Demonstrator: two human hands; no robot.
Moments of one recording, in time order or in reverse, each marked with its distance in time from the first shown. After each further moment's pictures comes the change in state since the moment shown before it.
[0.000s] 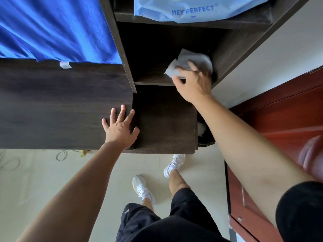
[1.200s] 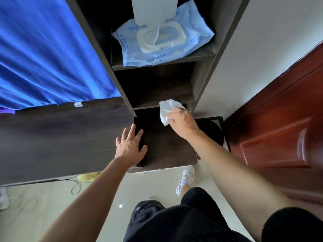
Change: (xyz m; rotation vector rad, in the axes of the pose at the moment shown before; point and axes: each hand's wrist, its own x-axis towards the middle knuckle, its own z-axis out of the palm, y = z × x) left_hand -0.025 0.024 -0.046 0.088 -0.011 0.187; right_hand -0.091 -0.012 -0.012 0.269 -0.135 -0.050
